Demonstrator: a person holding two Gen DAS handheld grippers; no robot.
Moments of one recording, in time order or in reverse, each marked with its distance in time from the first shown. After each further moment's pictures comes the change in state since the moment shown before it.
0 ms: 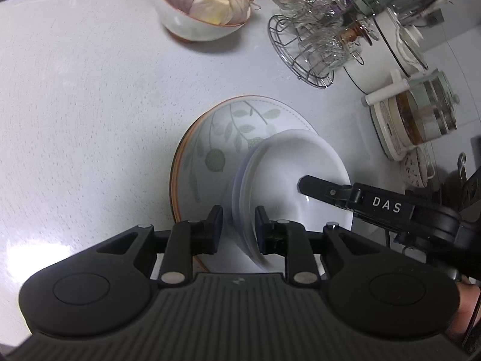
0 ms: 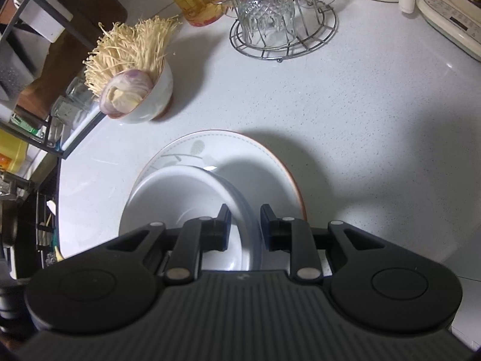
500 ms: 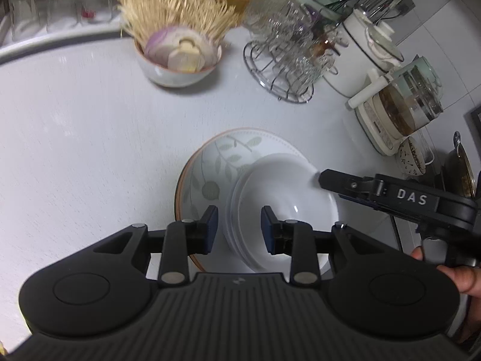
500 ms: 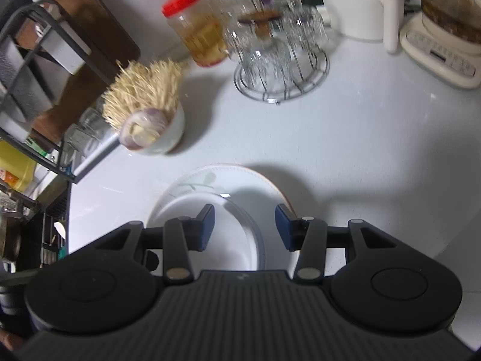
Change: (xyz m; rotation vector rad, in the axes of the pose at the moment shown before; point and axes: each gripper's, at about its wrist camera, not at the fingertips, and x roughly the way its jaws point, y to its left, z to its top) left arm -0.040 -0.020 0.003 0.157 -0.101 0.035; right arm -0.048 0.006 -0.001 -0.008 -0.152 0.009
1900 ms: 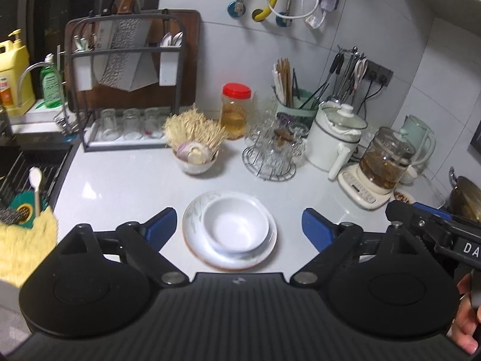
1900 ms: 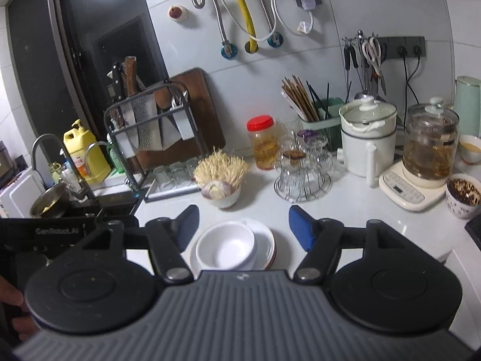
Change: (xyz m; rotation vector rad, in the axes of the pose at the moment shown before) left arm -0.188 -0.180 -0.156 0.052 -0.479 0.290; right arm -0.242 -0.045 -0.075 -0.331 -0.411 0.189
